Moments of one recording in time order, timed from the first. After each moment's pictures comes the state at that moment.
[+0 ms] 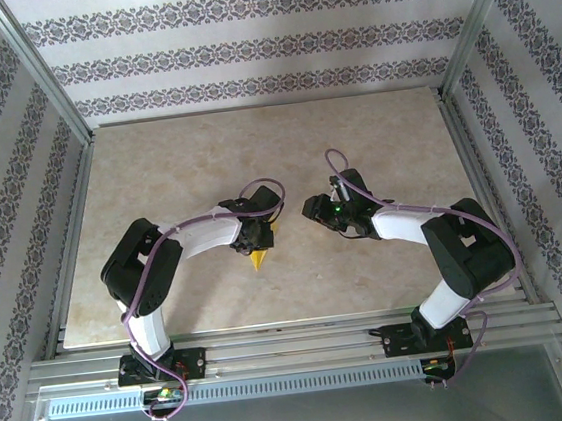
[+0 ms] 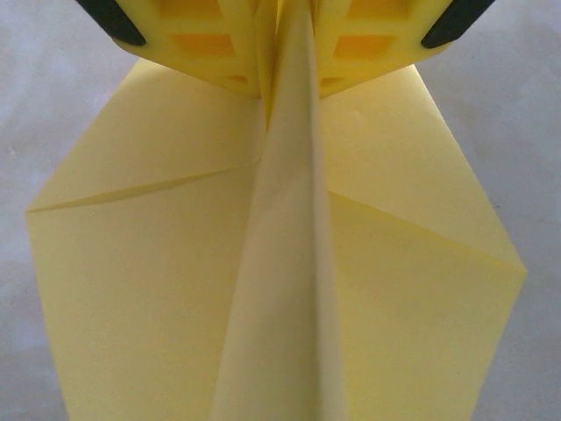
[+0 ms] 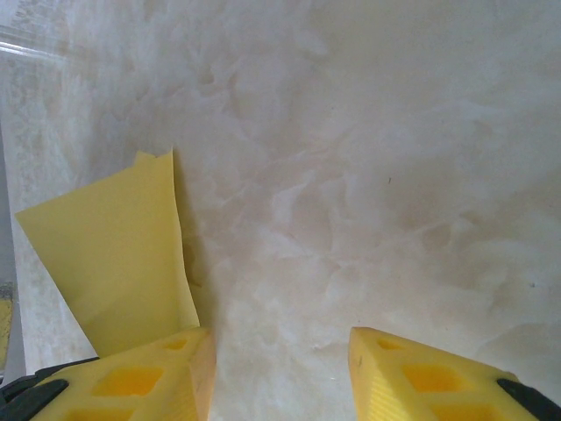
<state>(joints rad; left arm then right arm) -0.69 1.85 1.14 -0.61 -0.12 -0.70 0.43 1.60 0.71 0.12 -0.33 0.91</state>
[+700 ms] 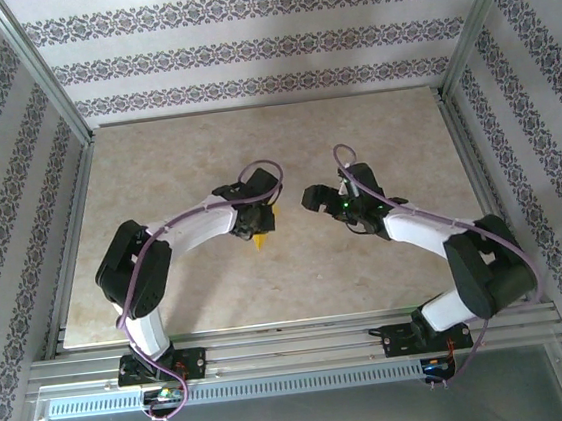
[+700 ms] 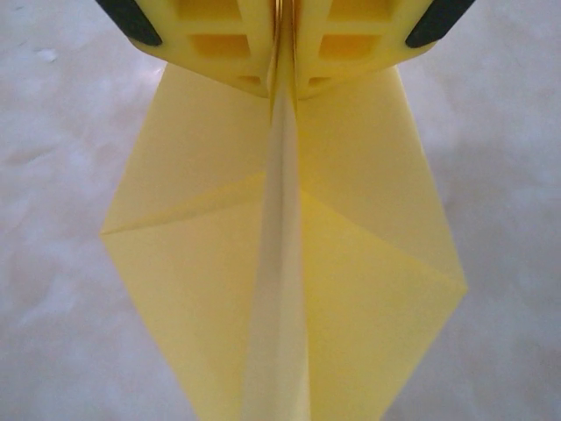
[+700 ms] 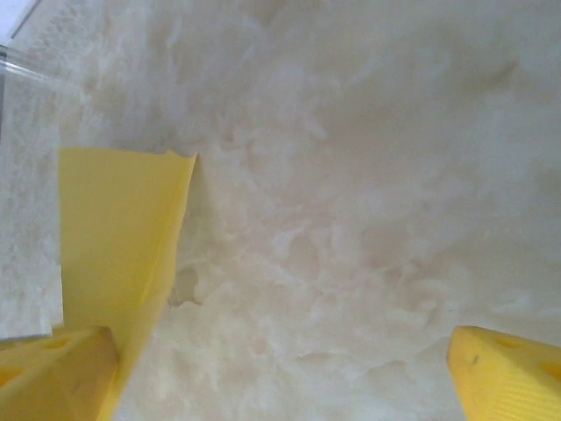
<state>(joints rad) -0.65 1.82 1.29 -0.66 -0.12 -0.66 0.40 1.44 0.71 0.01 -0.22 0.76</state>
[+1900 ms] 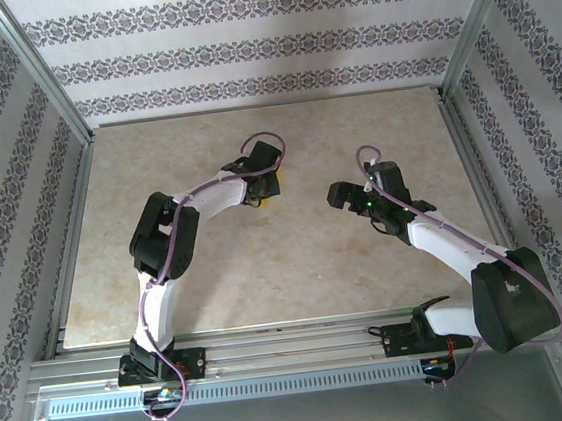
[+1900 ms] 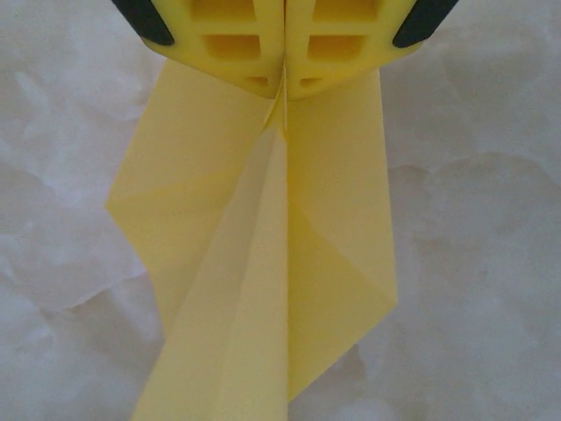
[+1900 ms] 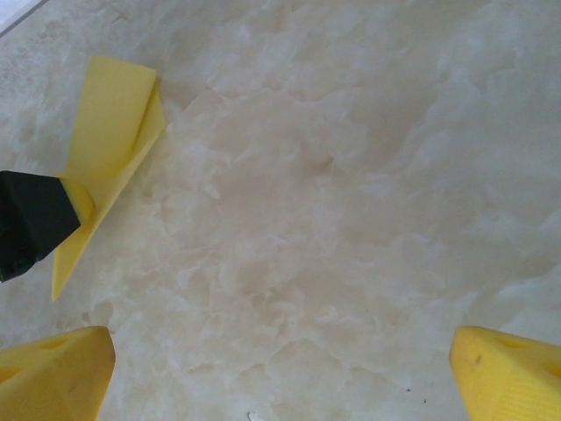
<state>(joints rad) -0.55 2.12 1.55 -0.45 -0.18 -0.64 0.28 1.27 0.66 -0.11 -0.14 0.60</state>
